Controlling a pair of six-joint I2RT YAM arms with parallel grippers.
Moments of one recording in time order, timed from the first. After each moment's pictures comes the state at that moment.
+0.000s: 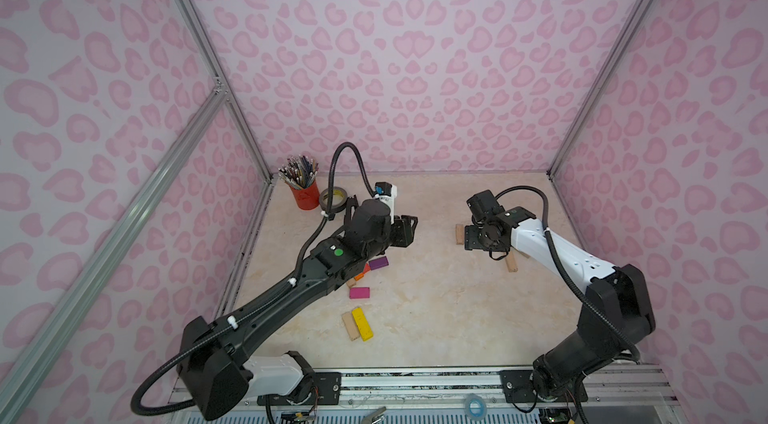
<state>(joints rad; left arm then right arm) -0.77 1.23 1.08 -0.28 -0.04 -0.49 0.48 1.66 1.29 -0.81 0.25 0.45</state>
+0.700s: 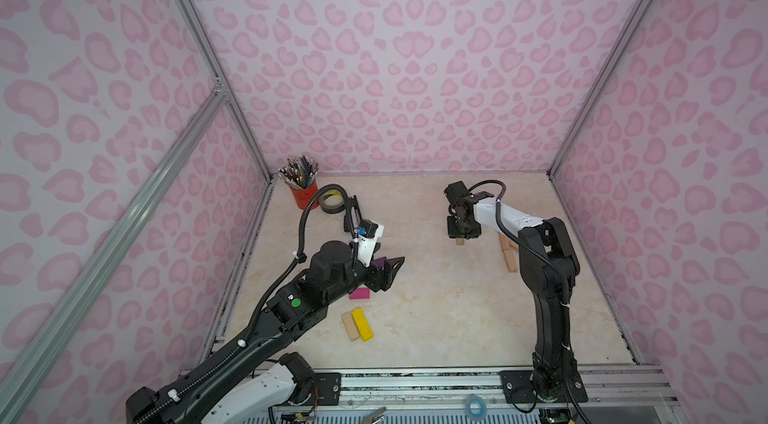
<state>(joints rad) -0.77 0.88 0.78 -0.28 0.07 -0.20 0.45 2.15 1.64 -0.78 0.18 0.38</state>
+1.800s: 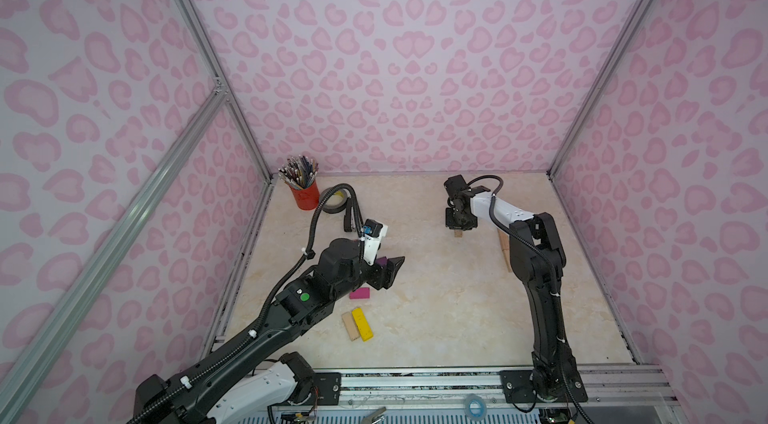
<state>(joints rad) -0.77 0.94 0.78 -0.27 0.04 -0.17 0.41 2.28 1.80 -0.77 0.16 0.40</state>
